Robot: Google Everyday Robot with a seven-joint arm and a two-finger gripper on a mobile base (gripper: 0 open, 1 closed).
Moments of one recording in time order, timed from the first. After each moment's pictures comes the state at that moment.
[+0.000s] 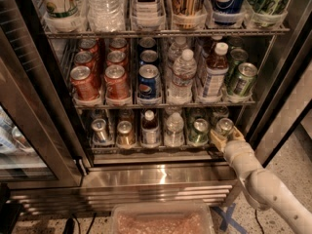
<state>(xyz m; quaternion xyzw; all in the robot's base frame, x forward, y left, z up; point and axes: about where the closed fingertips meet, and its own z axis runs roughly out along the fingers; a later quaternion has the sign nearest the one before) 0.646 -0.291 0.598 -0.10 0.75 0.00 0.66</state>
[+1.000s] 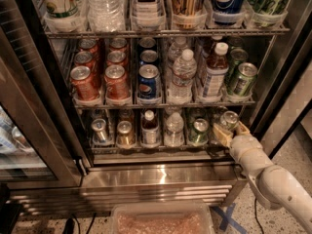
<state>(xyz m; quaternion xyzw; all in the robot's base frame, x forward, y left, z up) 0.630 -0.288 0.650 -0.09 0.74 0.04 0.67</state>
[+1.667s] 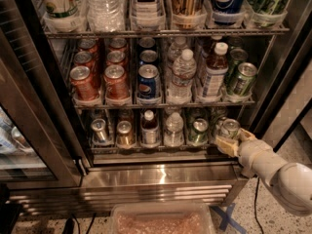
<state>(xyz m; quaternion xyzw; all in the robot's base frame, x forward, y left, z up) 0.583 -0.278 0.653 -0.17 0.79 0.04 0.59</state>
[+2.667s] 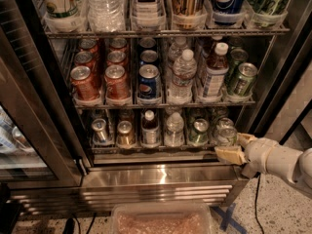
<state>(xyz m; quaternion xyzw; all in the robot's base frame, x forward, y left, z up) 0.538 -0.255 0.670 -0.30 0.80 0.11 0.50</state>
